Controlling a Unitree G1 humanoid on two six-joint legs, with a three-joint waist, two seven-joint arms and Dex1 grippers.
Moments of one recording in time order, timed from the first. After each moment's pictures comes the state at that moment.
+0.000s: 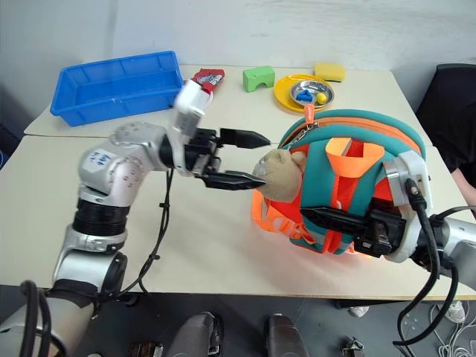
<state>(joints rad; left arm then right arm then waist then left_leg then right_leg) -0.95 0.35 -0.15 0.02 -0.46 0.65 -1.11 -0.06 -0.97 -0.52 -0.55 1.51 0.96 0.68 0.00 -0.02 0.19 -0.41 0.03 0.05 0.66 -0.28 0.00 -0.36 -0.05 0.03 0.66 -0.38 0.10</state>
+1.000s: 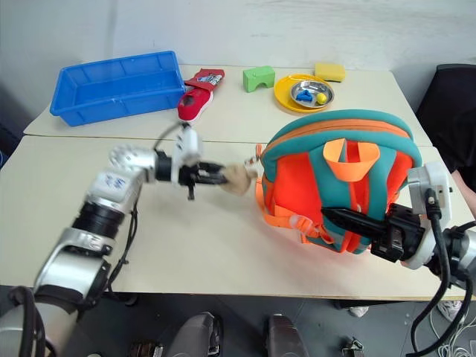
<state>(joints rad) -0.83 0.44 -0.27 0.50 -0.14 0.12 -1.12 0.09 -0.92 -0.62 -0.56 1.34 0.86 0.70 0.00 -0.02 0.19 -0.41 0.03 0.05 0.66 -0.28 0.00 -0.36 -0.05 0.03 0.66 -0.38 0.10</state>
